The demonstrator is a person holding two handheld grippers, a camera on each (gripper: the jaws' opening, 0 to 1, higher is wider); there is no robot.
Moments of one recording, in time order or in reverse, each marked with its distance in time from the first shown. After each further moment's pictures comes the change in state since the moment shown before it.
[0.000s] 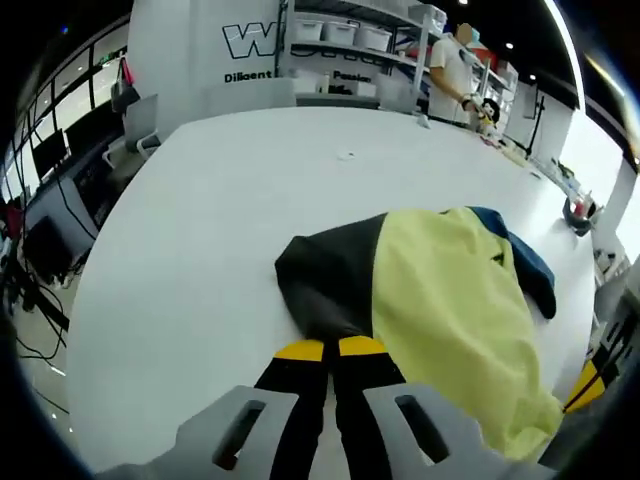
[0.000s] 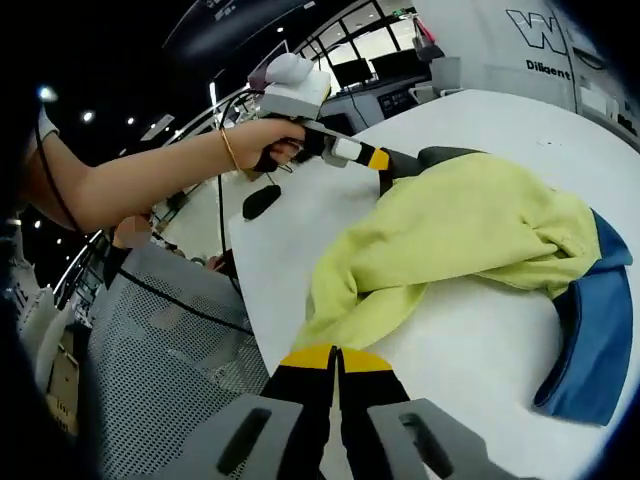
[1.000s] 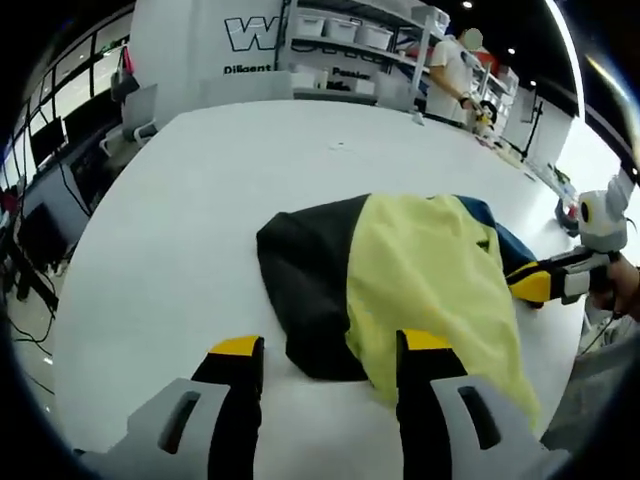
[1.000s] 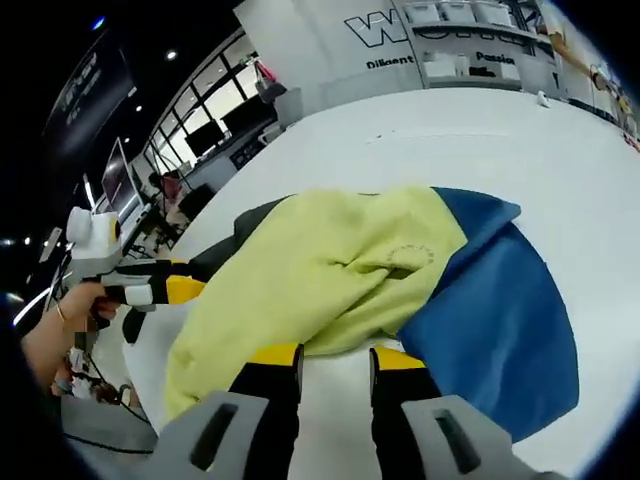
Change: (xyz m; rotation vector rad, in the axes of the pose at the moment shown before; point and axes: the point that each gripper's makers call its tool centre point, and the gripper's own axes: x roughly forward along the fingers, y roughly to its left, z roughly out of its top) left arm -0.006 -0.011 -0.025 -0.029 0.023 -0.022; right arm -0.014 -0.152 0.039 0.447 -0.235 -0.465
